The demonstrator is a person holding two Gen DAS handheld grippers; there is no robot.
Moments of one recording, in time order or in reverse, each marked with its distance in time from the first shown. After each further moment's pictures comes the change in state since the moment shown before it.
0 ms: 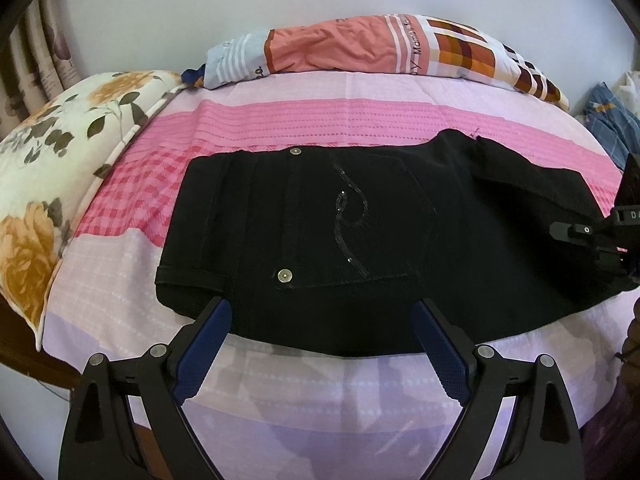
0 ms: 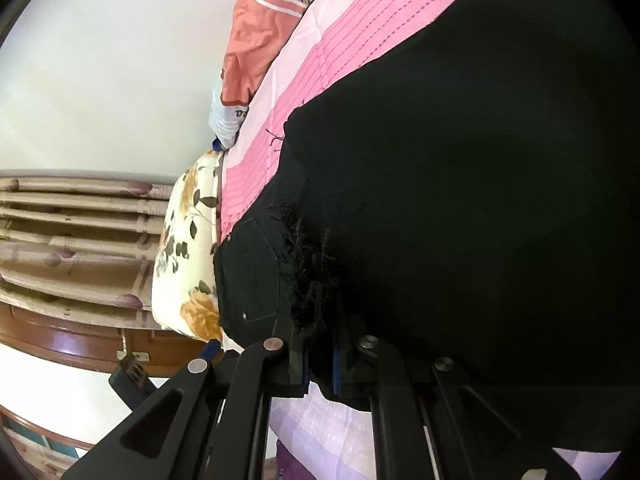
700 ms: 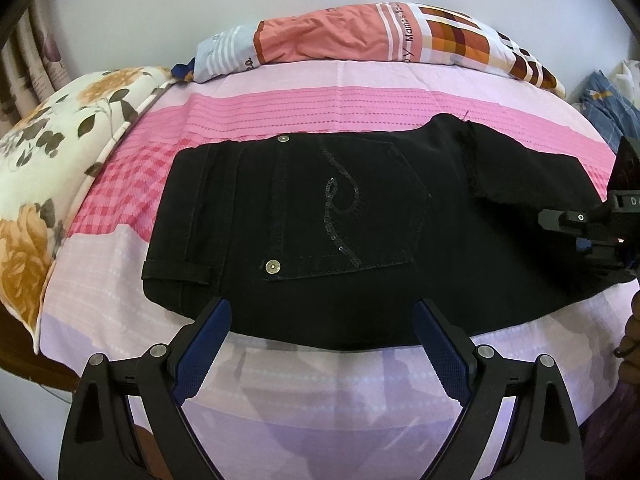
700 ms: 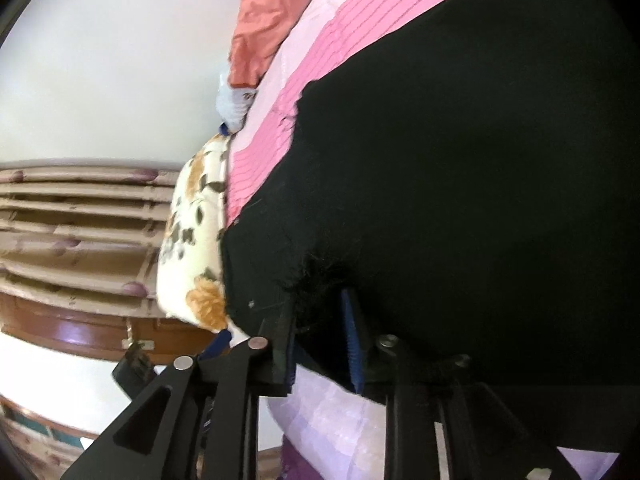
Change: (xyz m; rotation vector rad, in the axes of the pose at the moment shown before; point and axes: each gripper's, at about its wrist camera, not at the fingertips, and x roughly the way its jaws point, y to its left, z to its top) left arm 0.007 -0.007 -0.003 0.022 0.030 -0.009; right arm 0.021 0.007 -0.006 -0.002 0.066 0.060
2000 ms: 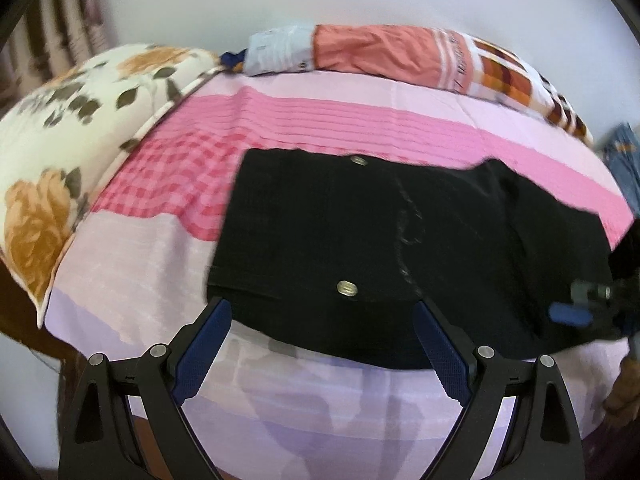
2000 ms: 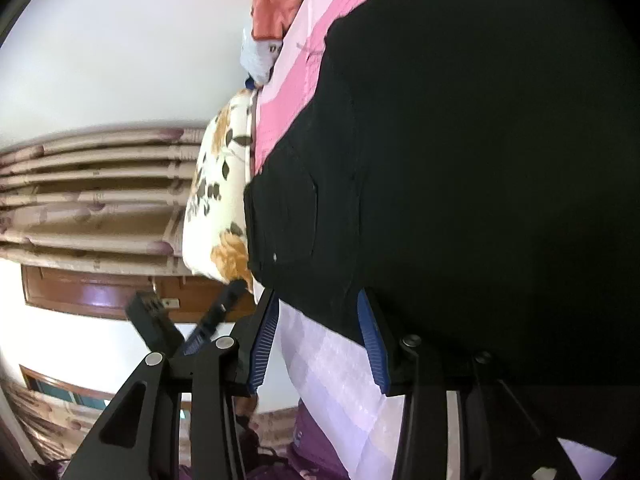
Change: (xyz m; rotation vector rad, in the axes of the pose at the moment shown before) left arm -0.008 0.061 0.012 -0.180 -0.018 0.023; right arm 0.015 -0.007 -0.014 -0.031 0.169 0.087
